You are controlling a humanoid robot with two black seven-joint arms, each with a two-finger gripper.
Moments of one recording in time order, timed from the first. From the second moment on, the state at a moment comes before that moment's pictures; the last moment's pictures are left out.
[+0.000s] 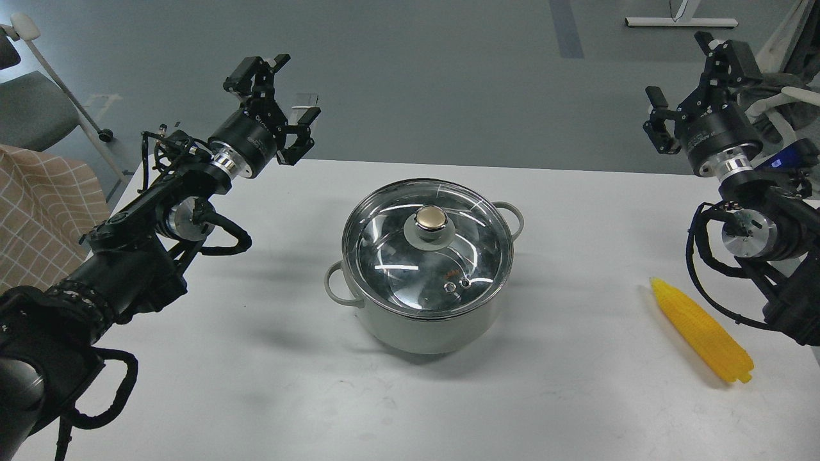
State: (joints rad) left arm -0.83 0.25 -0.81 -0.58 0.28 -0.49 -0.32; right arm 0.85 -0.41 0.57 0.70 -0.11 0.21 0.49
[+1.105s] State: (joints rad) left arm -0.82 0.27 -0.84 -0.73 0.28 -0.49 -0.32; right arm 0.85 -0.50 0.54 0.84 -0.11 0.16 0.49
